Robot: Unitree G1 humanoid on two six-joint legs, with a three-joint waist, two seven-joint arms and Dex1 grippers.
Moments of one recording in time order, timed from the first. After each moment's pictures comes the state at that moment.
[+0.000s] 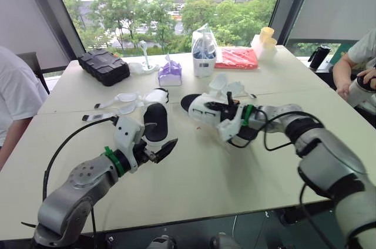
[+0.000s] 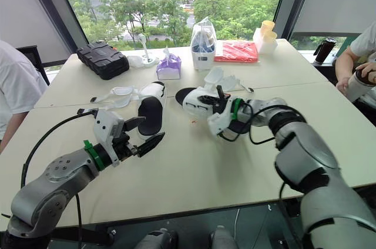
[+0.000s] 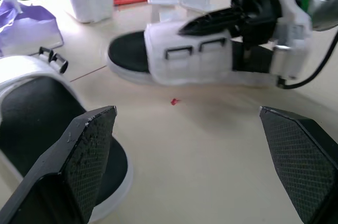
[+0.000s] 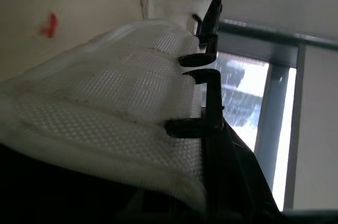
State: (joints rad) left arm -0.13 0.51 0.06 -0.65 -0.60 0.71 -0.39; right arm -1.19 -0.72 0.89 1.03 -1.18 -0.99 -0.58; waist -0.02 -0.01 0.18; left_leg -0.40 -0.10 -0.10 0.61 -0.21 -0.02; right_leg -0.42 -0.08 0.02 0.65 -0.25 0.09
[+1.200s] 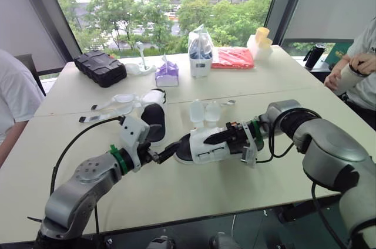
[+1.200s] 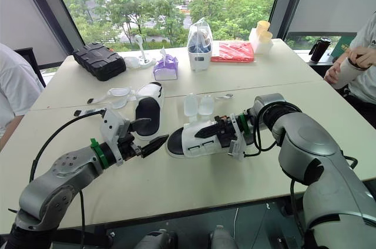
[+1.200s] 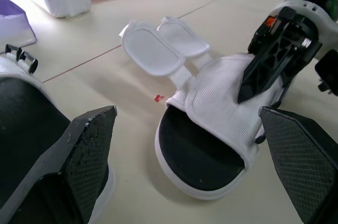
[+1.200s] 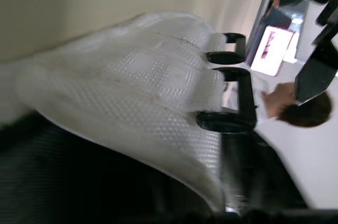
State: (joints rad) left arm -0.16 0.51 0.02 -0.60 -0.56 0.70 -0.45; right arm -1.35 -0.62 1.28 1.14 -1.60 -1.15 -1.12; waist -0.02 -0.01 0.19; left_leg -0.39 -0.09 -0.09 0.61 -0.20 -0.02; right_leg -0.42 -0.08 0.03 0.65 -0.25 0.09
